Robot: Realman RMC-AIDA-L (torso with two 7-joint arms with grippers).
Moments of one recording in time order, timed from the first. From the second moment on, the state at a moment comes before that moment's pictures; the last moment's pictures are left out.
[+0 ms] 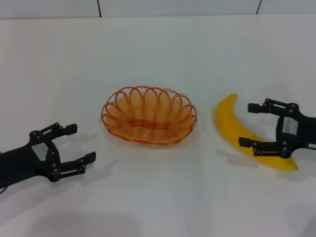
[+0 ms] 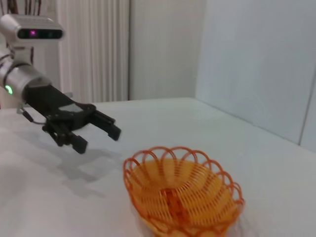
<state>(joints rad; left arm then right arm) -0.34 -2.04 0.80 0.49 1.82 1.46 -0.90 0.42 1.95 -0.38 -0.39 -2.19 -1.62 0.79</state>
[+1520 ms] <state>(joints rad) -0.34 -2.04 0.80 0.49 1.82 1.48 -0.89 0.44 1.97 -0.38 -0.38 -2.28 -1.44 0.87</state>
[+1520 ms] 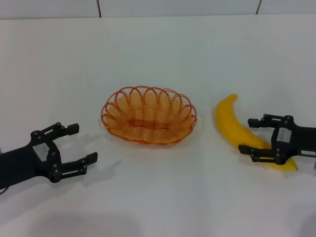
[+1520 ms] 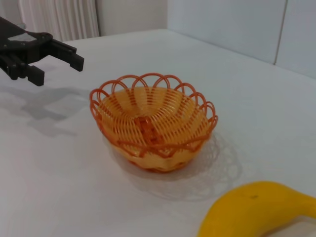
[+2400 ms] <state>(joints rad) -0.33 -2.04 0.80 0.49 1.82 1.52 -0.89 0.45 1.97 -0.39 -0.39 -2.23 -1.50 0.87</state>
